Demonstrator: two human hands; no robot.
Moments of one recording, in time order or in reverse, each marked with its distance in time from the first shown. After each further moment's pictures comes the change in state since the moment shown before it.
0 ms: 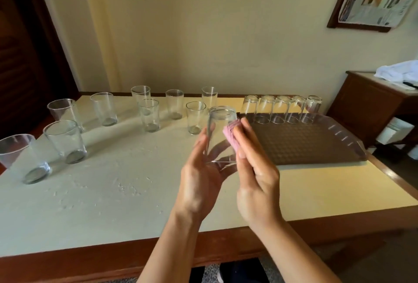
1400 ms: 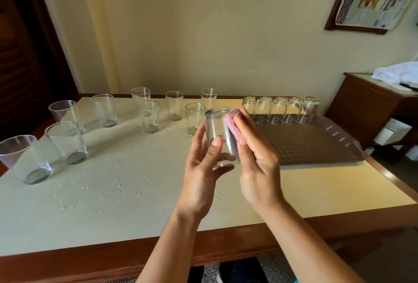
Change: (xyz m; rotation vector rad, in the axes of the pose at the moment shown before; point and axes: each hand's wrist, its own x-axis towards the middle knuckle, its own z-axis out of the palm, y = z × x) left_hand -0.004 -0.006 -0.001 0.264 0.048 0.129; right_hand 0.022 0.001 -0.011 -0.132 -0.014 -0.014
